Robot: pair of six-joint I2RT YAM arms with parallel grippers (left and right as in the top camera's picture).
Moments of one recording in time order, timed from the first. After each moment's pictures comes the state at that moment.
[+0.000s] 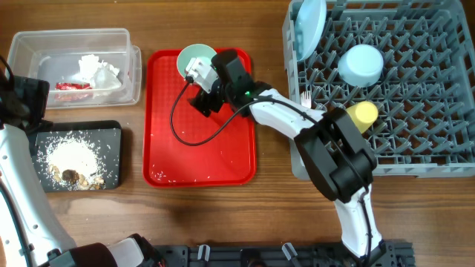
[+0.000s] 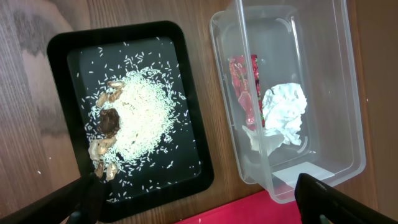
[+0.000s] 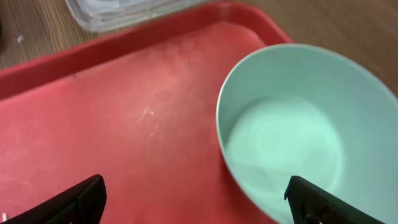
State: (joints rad) left arm 0.50 1.44 1.56 -1.19 -0.16 -0.90; right arm 0.64 2.21 1.49 0.00 -0.28 -0.37
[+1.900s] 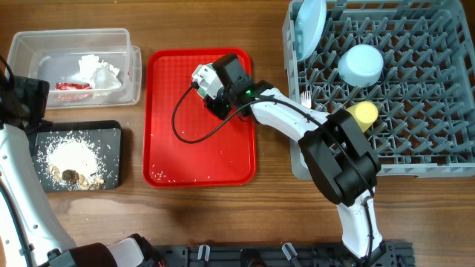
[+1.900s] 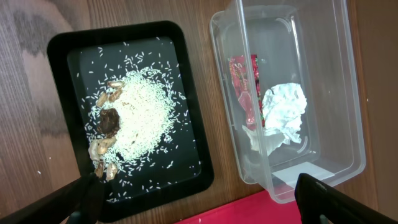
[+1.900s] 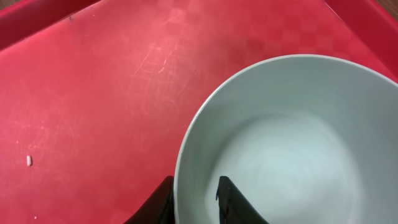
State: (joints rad) left arm 0.50 1.44 1.56 -1.19 -0.16 -0.90; right arm 0.64 2.18 1.49 -0.22 -0.23 -0.31
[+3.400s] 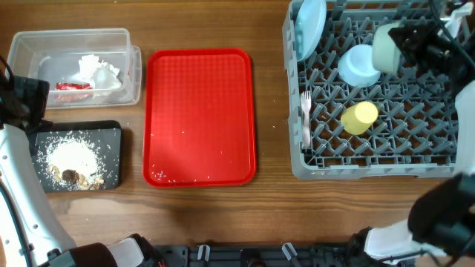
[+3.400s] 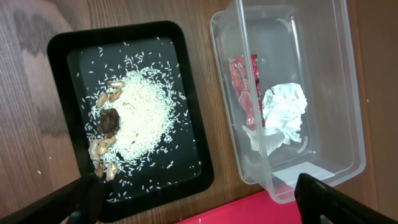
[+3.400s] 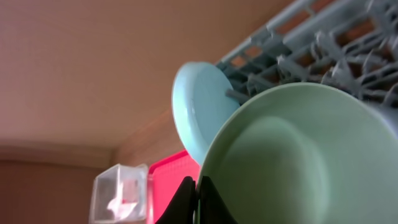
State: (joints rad) left arm 0.50 1.44 1.56 -1.19 -0.16 -0.90; right arm -0.41 1.70 1.48 -0.53 -0.86 0.47
